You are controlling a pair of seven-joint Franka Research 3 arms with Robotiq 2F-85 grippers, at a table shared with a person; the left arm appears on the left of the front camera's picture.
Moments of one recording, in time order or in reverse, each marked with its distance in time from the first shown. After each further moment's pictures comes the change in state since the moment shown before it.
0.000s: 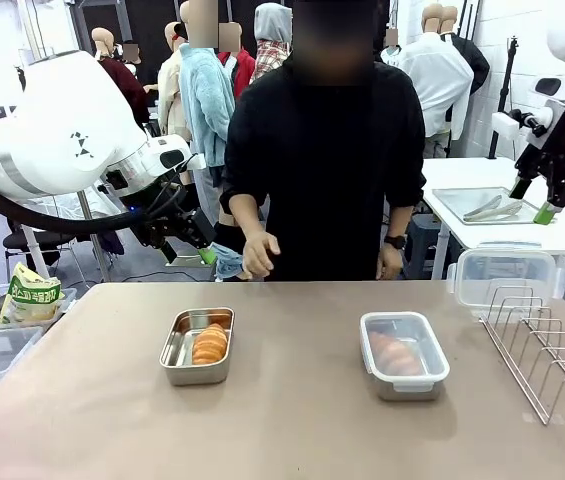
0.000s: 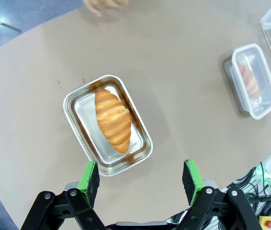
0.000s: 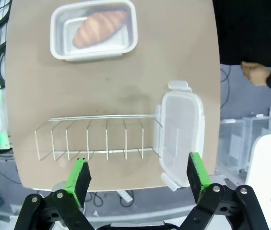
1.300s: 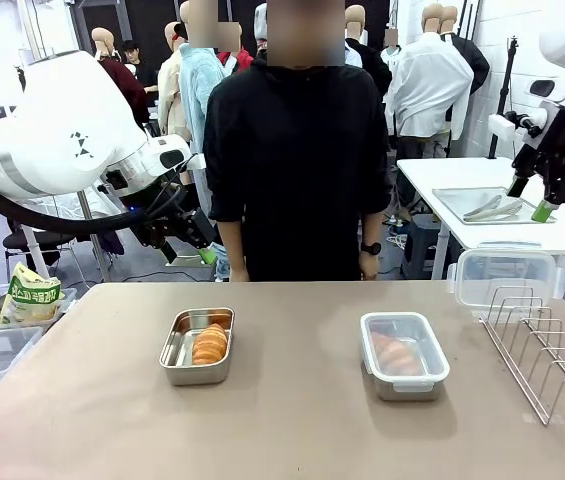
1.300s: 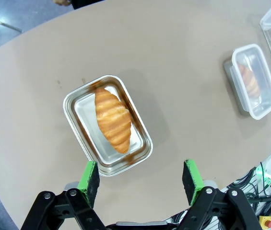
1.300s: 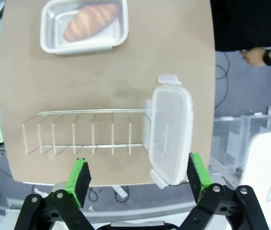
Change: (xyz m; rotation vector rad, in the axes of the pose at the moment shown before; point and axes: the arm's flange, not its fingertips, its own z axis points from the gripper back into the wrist) left arm 0.000 0.000 0.000 0.000 0.000 0.000; right arm -0.007 -0.030 -0.008 0.006 0.027 0.023
